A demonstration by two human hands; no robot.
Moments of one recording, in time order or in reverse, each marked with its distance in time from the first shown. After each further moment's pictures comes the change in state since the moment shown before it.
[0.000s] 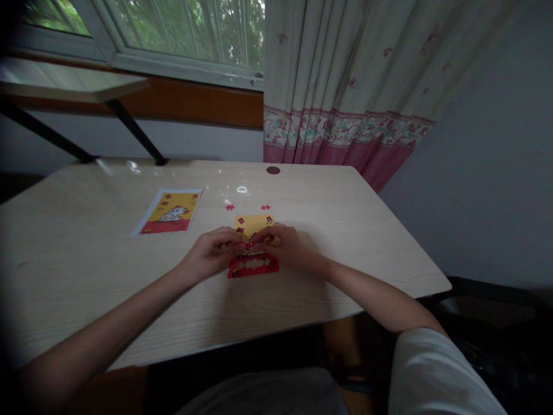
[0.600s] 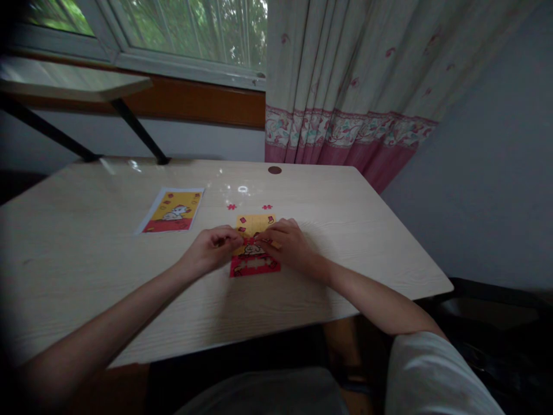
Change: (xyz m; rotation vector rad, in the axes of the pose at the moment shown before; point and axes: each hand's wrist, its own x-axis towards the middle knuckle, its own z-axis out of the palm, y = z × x) left_hand 0.002 -0.003 -0.001 -0.127 0.005 -0.226; right_hand -0.001 0.004 0.003 -0.409 0.180 -0.350
